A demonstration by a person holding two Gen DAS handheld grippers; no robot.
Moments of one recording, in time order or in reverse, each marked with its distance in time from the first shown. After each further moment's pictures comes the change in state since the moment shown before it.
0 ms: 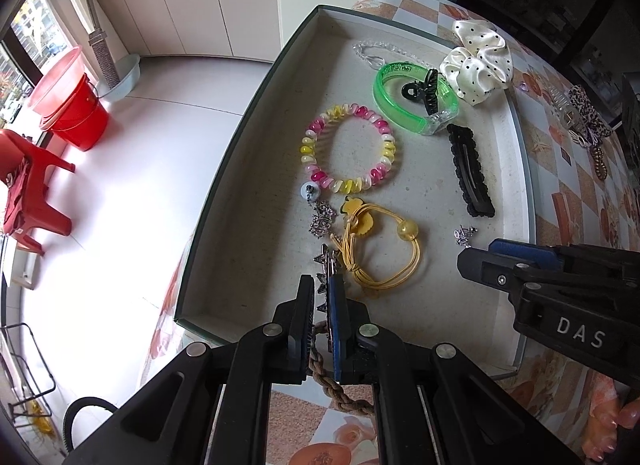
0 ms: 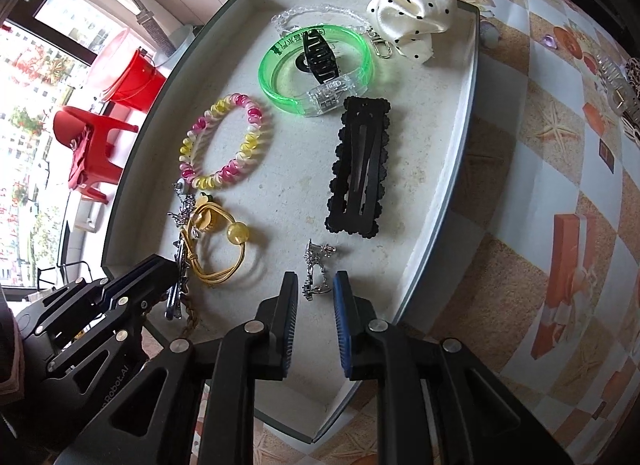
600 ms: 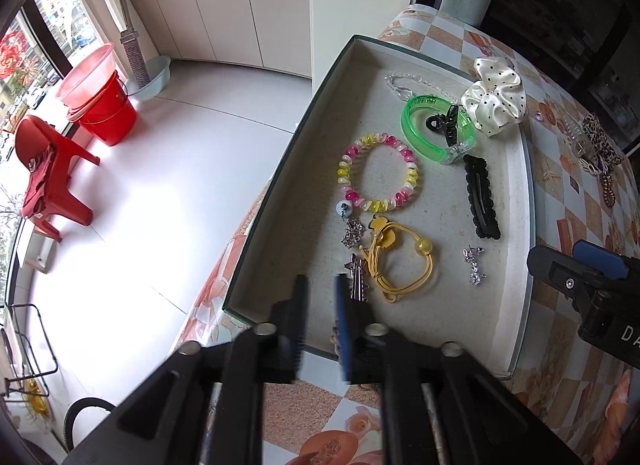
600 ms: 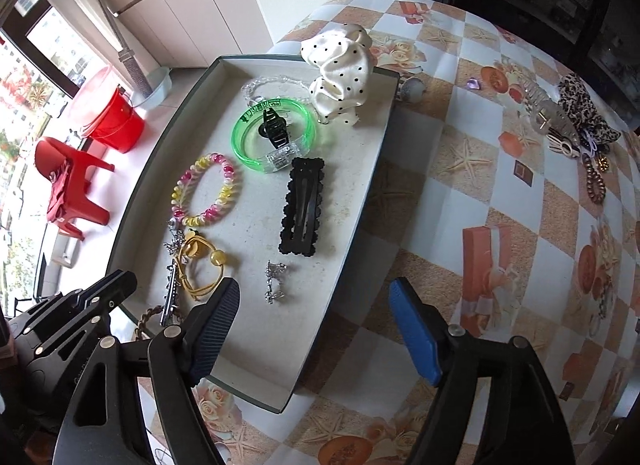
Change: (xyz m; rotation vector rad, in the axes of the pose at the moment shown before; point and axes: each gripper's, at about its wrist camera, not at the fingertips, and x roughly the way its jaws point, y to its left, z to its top) left arm -0.027 0.010 0.000 -0.071 -0.045 0.069; right arm -0.063 -0.016 -0.014 0.029 -0.163 -0.141
